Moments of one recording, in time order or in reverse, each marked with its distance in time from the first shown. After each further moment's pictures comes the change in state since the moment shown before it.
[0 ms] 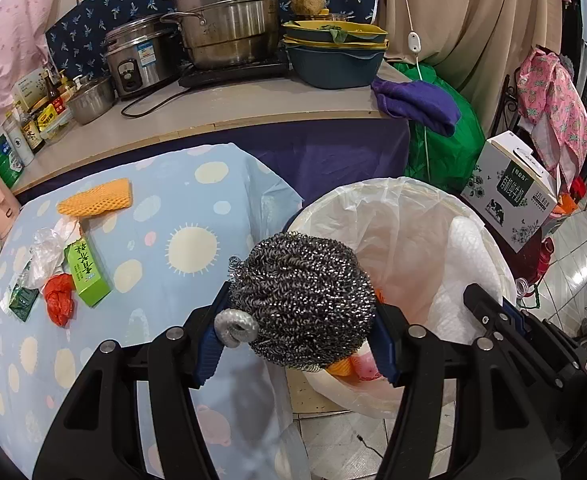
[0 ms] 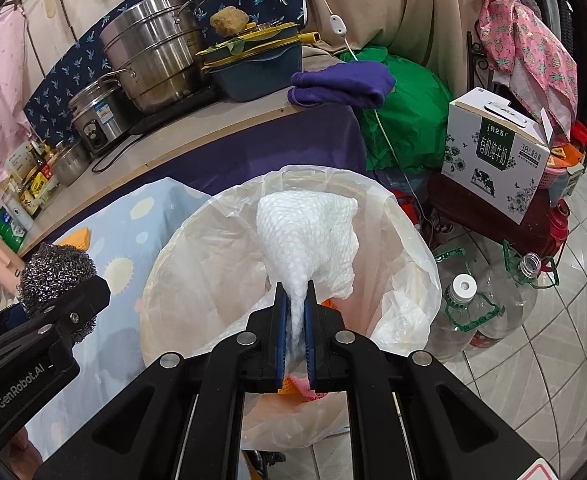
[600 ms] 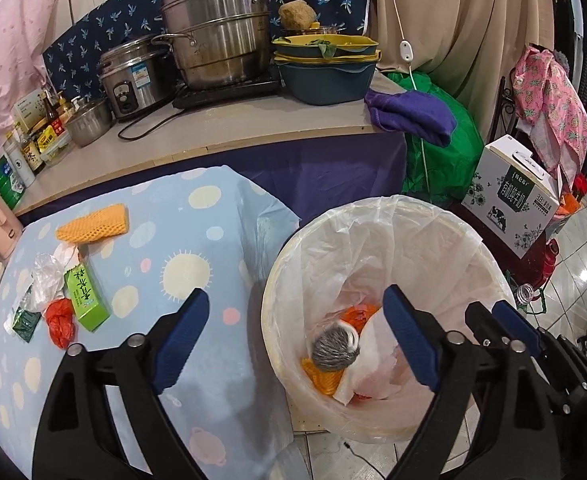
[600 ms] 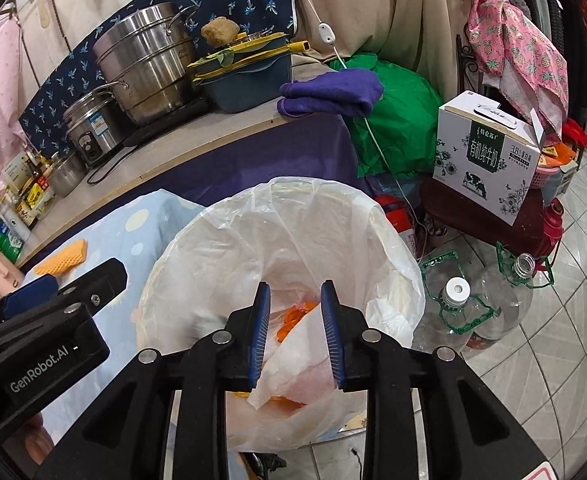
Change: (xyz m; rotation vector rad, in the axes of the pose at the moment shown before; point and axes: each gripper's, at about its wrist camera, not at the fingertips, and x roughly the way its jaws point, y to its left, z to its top) left arm 0.000 -0.015 0.012 0.037 -0.060 0.021; right arm -0.009 -0.009 0.004 0.027 -0.028 -0.013
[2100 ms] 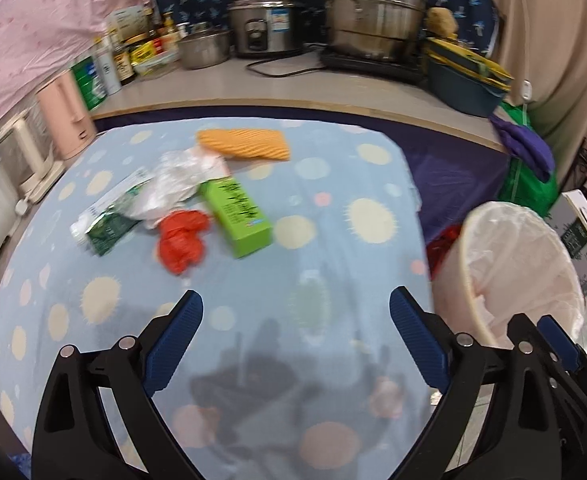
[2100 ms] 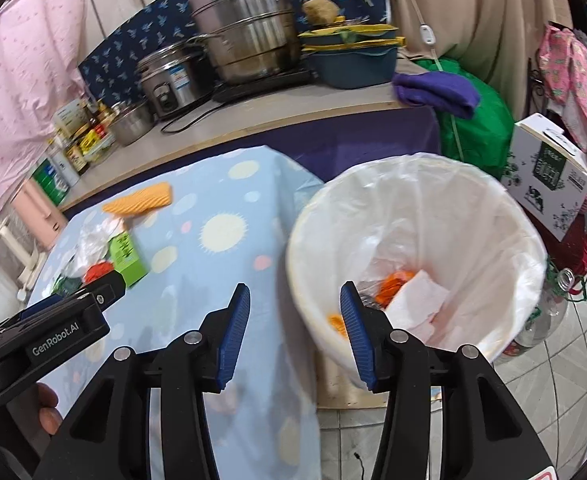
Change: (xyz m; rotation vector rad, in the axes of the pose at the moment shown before) left arm -0.026 0.182 -0.067 -0.300 0.082 0.167; right arm -0.022 0.137 -0.053 -0.184 0.067 0.145
